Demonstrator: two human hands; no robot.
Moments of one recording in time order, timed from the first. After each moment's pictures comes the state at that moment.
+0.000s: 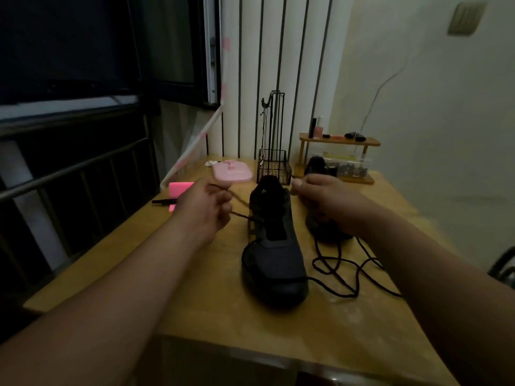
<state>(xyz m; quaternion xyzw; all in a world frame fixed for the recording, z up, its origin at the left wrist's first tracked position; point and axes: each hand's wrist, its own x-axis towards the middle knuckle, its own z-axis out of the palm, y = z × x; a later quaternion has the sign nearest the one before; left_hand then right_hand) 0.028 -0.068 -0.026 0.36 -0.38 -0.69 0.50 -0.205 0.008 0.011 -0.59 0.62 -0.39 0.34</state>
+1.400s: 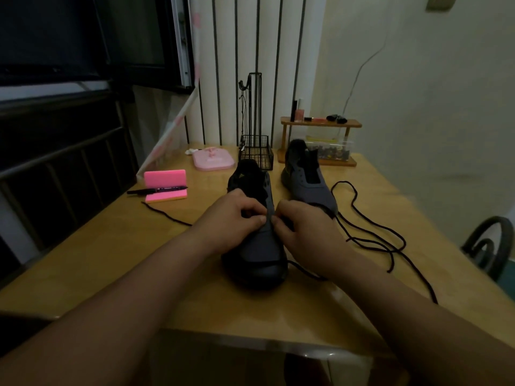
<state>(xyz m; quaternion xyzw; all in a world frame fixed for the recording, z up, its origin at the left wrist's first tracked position) -0.016 -0.041 -0.061 0.36 -0.86 -0.25 0.27 -0.196 0.050 -0.071 -0.72 0.61 -0.32 -0.01</state>
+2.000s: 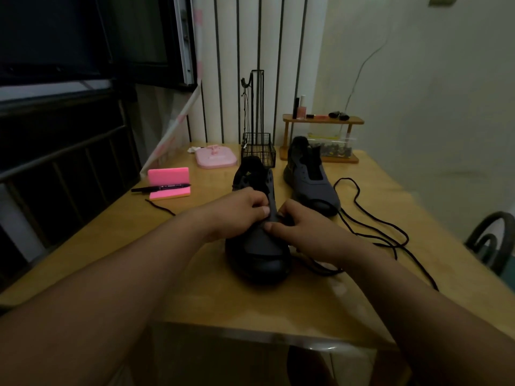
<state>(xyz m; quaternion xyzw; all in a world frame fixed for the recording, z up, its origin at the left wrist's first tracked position) -0.023 -0.043 -0.035 0.36 -0.86 -0.32 0.13 -0.193 0.047 -0.060 -0.65 0.65 -0.30 0.27</state>
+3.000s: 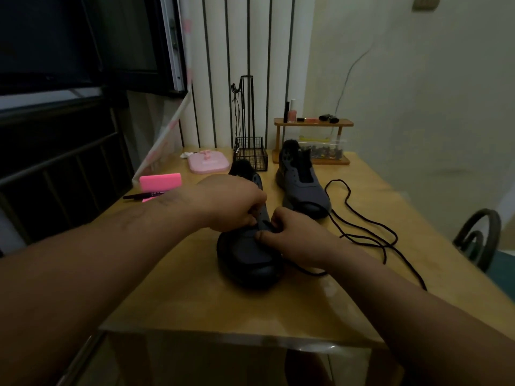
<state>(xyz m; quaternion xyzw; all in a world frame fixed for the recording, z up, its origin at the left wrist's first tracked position) -0.027 -0.045 0.005 0.26 -0.96 0.13 -0.02 -0.190 0.045 -0.062 -0.65 0.70 -0.23 0.21</state>
